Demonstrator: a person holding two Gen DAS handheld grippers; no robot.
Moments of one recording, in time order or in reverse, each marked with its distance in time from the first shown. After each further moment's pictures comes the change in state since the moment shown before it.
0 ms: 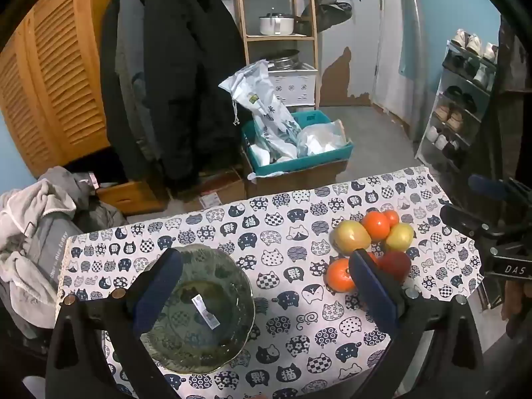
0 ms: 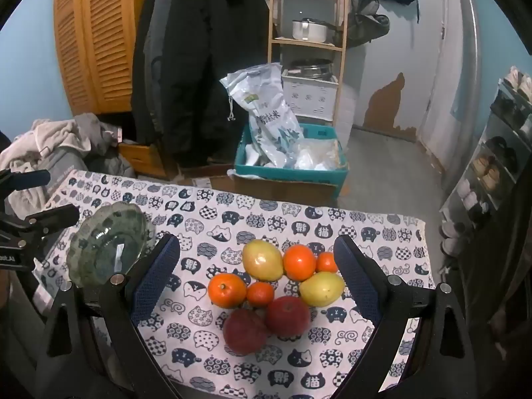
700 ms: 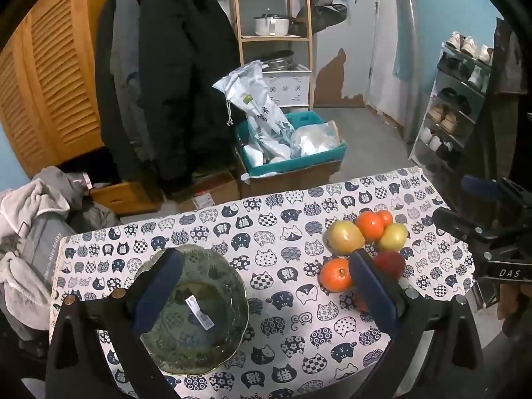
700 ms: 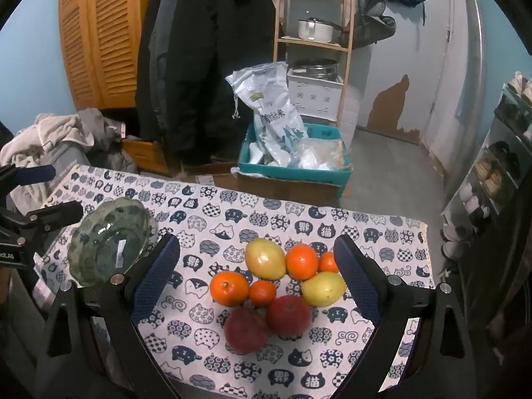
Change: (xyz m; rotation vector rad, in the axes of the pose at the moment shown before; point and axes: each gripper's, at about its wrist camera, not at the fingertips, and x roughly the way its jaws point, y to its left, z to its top) left arm -0.001 -0.001 0.002 -0.002 -0.003 -0.031; right arm 0.001 0.005 -0.001 -0.010 0.005 0.001
